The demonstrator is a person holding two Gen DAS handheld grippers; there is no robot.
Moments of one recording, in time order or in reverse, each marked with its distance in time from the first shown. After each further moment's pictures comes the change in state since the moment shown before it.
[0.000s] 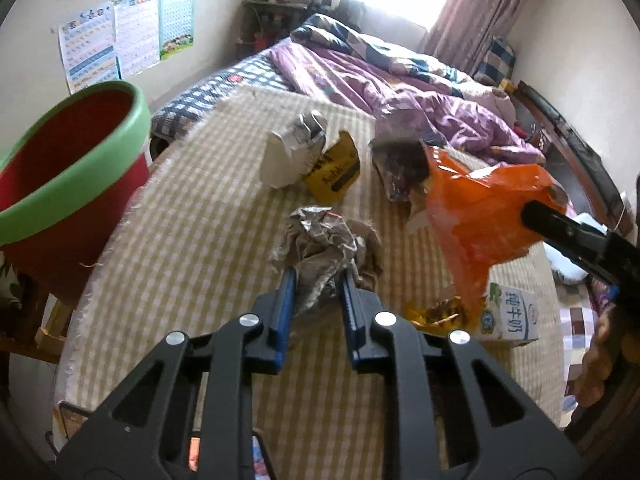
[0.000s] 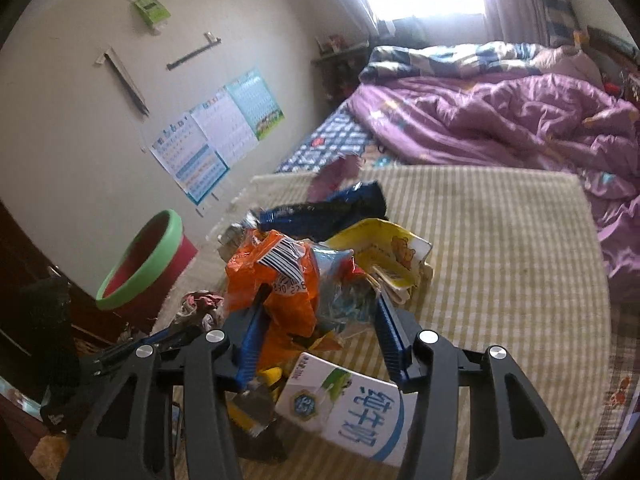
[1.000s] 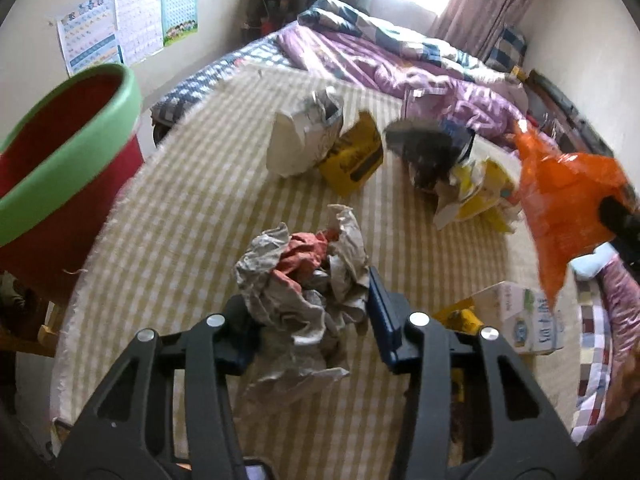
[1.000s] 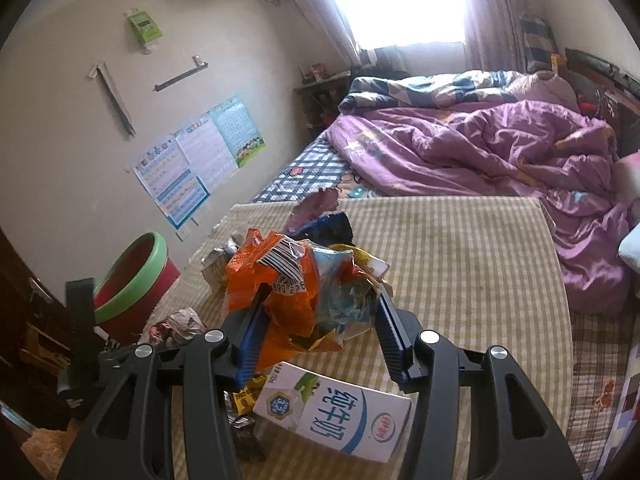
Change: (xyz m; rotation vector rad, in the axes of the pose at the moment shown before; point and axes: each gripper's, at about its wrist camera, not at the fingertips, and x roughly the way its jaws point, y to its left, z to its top) left arm 0.030 0.006 0.008 -0.009 0.054 0.024; right arm -0.024 -0.002 -0.002 -0.004 -0.101 -0.082
